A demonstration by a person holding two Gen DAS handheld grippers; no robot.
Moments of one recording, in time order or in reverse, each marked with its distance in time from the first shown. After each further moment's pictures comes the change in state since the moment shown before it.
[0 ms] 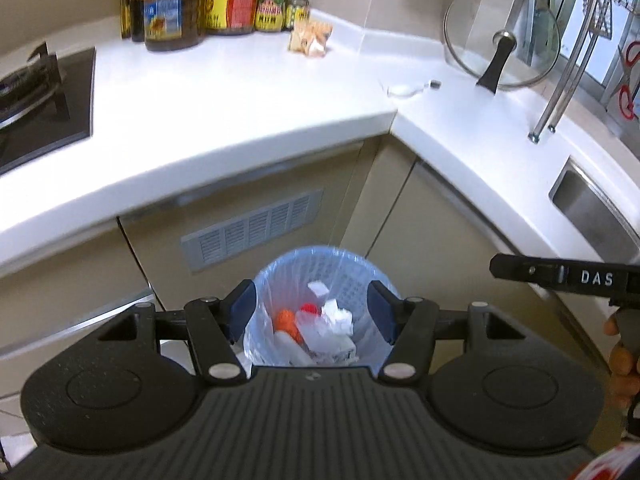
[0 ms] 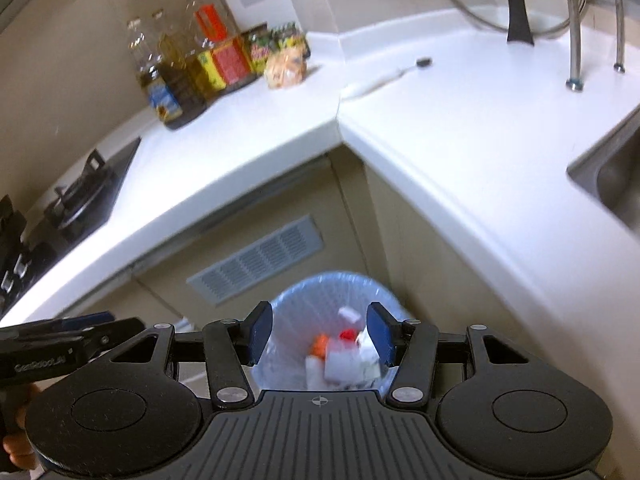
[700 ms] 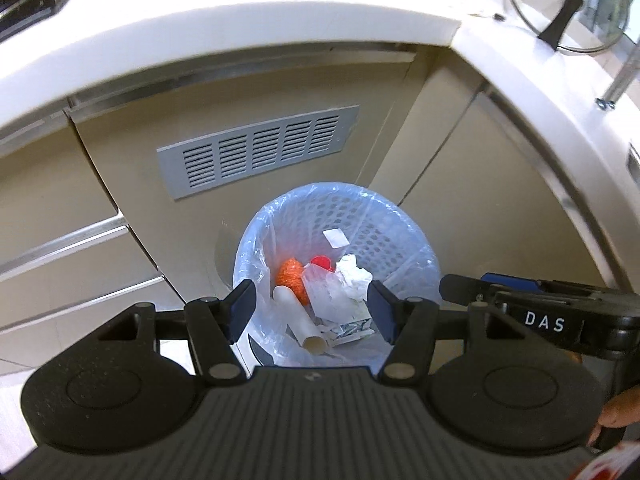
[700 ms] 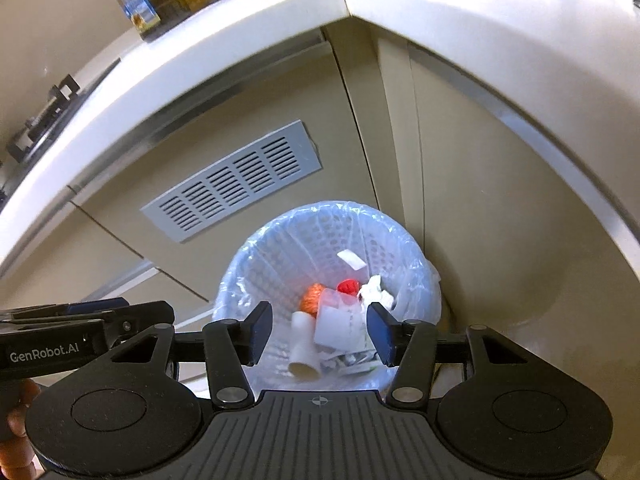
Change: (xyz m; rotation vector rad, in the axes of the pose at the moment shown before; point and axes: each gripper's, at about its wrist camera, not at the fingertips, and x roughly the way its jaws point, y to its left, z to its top) left arm 0.103 0.004 -0.037 -0.107 0.172 0.062; right arm 0.117 -0.022 -0.043 -0.039 0.193 0.025
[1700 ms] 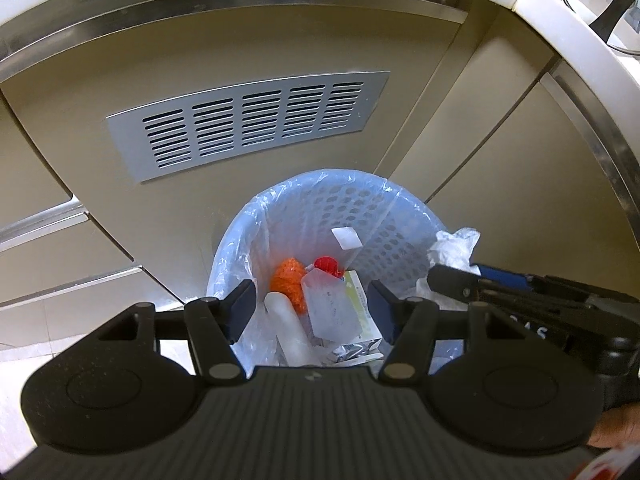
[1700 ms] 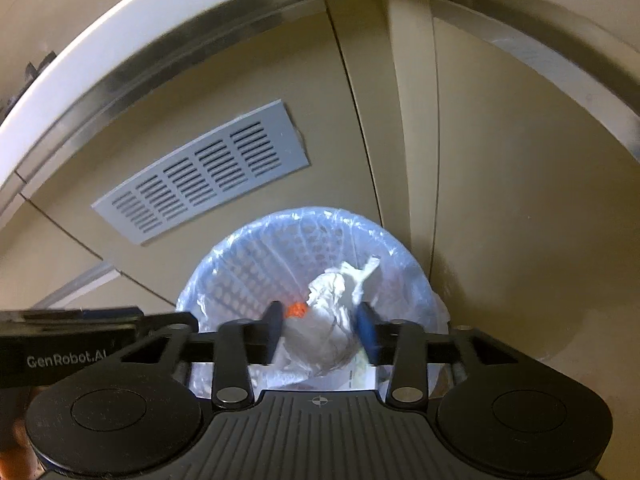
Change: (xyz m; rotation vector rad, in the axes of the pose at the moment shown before) left arm 0.090 -0.003 0.012 -0.080 0.072 0.039; right arm 0.083 -0.029 0.023 -0.055 0.008 0.015
